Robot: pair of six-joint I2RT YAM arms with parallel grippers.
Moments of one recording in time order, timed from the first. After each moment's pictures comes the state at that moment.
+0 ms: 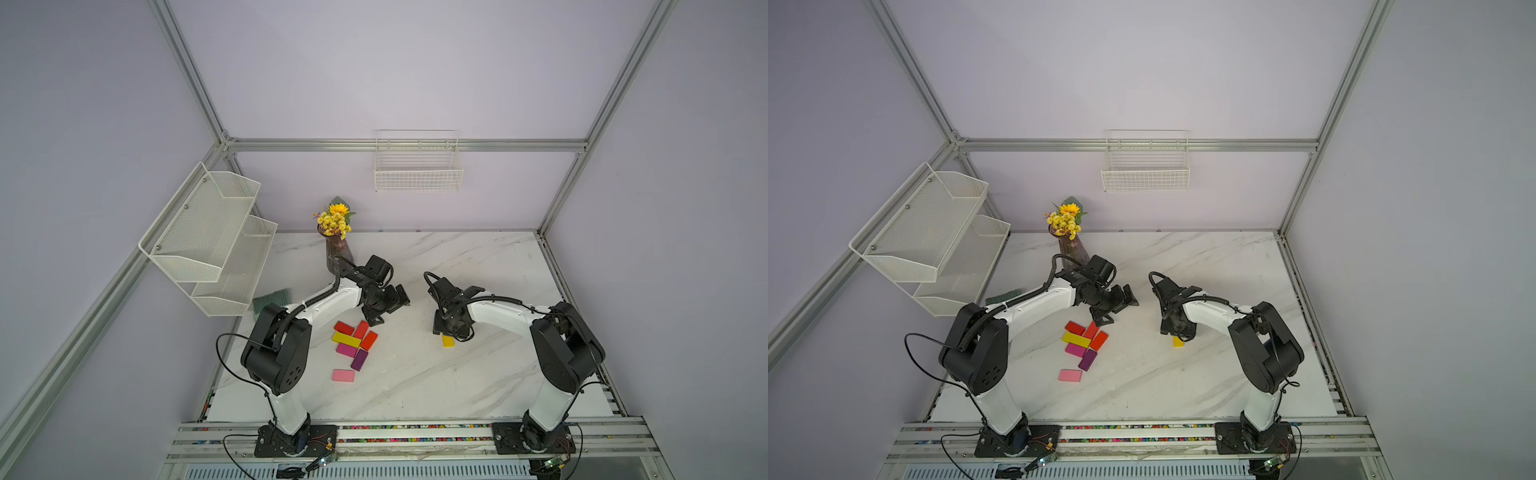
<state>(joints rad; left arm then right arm) -0.52 1.77 1.30 -0.67 0.30 -1.00 0.60 1.78 1.12 -0.70 0.10 0.79</state>
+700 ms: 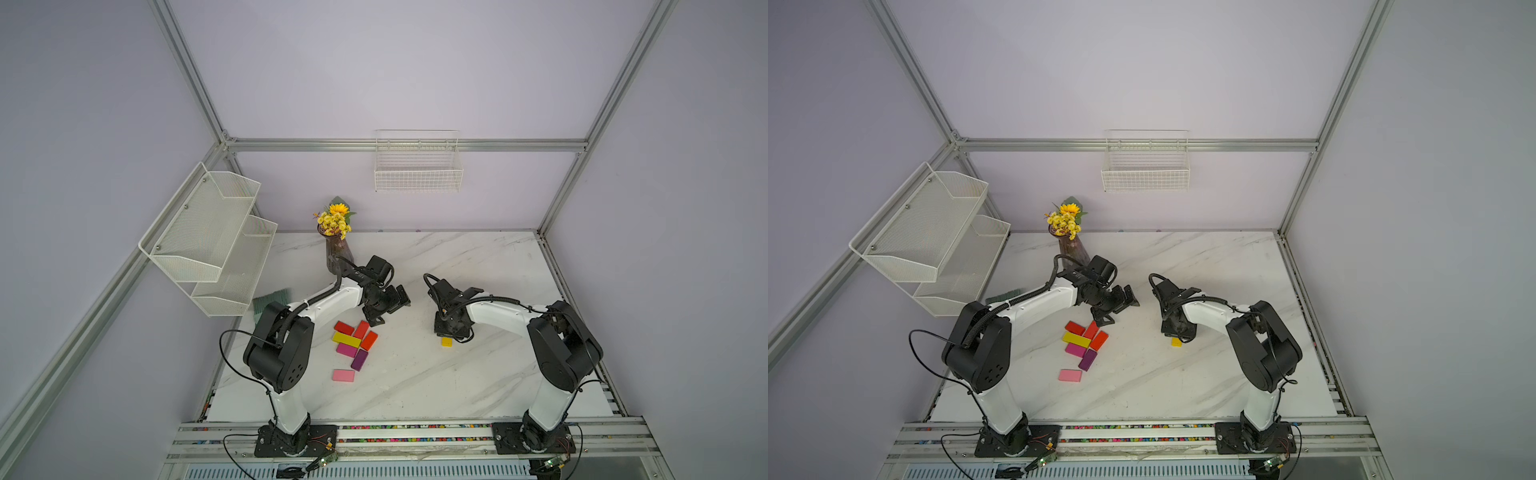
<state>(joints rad) -0.52 1.79 1.31 -0.66 0.31 -1.00 0.60 1.79 1.10 -0.69 0.10 0.78</state>
